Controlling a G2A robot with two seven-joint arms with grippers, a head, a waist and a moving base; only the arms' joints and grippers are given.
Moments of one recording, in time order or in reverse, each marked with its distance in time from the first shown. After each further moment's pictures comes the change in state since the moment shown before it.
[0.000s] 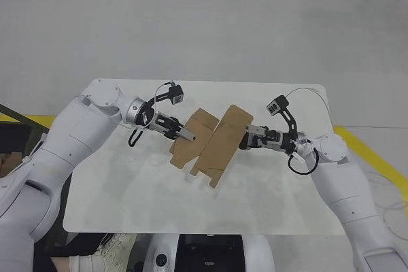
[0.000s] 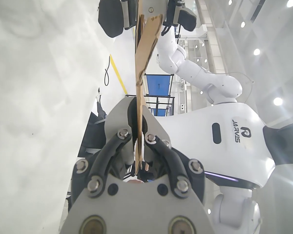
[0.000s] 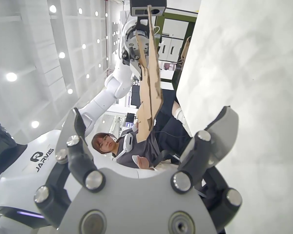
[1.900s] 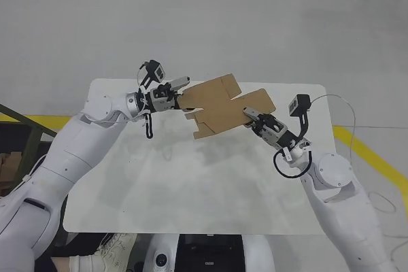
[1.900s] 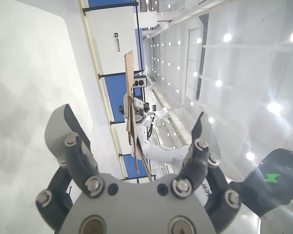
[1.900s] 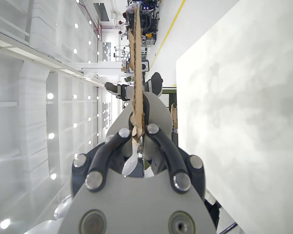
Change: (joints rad) left arm 0.193 0.016 -0.180 -0.115 -0.113 -0.036 0.583; right arm -0.305 0.013 0.119 -0.569 -0.188 0.426 -0.751
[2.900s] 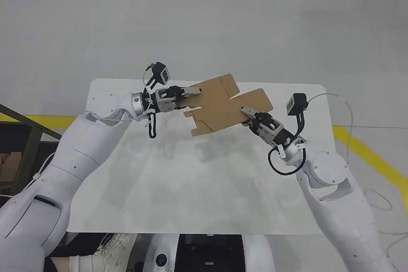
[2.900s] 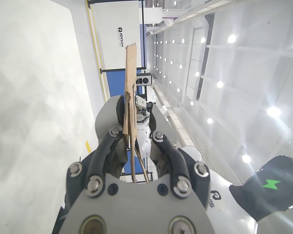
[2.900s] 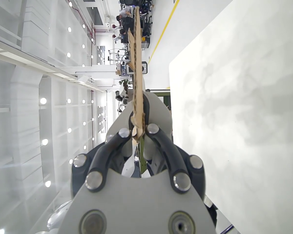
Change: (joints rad) left arm -0.005 -0.067 -0.049 0.070 0.064 0.068 -0.060; right arm 0.025 -0.014 -0.023 0.014 -0.044 0.028 -0.027
